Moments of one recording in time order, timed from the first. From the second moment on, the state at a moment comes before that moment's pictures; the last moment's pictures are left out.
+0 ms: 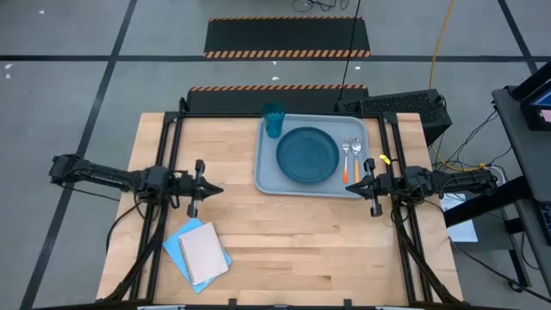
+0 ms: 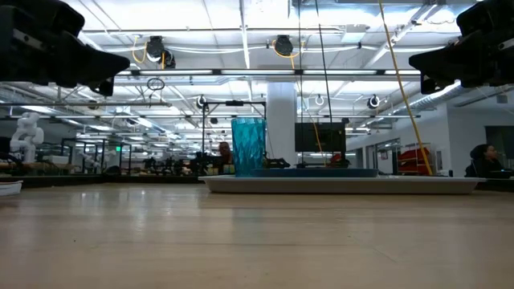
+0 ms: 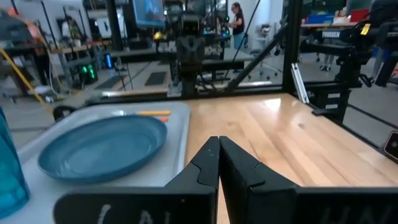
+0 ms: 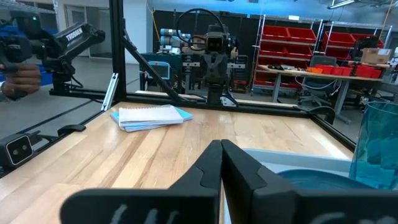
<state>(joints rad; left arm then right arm) -0.12 0.42 0.01 0.41 -0.03 0.06 0.12 0.01 0.02 0.03 0.05 -0.07</state>
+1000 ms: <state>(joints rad) -0.12 0.03 0.01 0.06 -0.03 0.15 0.12 0.01 0.02 0.03 0.05 -0.07</state>
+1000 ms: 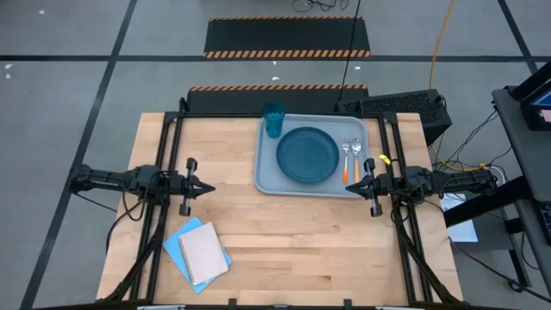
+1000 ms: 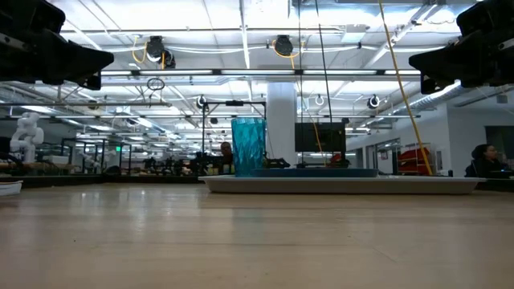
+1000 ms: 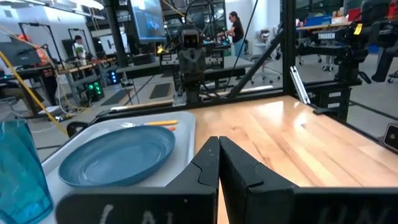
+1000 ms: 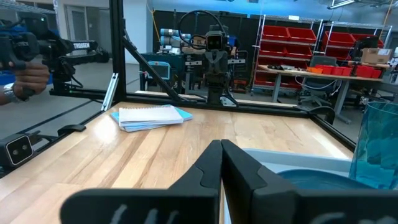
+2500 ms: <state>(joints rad) -0.12 0.01 0.01 0.03 -0.03 0.14 0.12 0.01 0.02 0.03 0.05 -0.07</state>
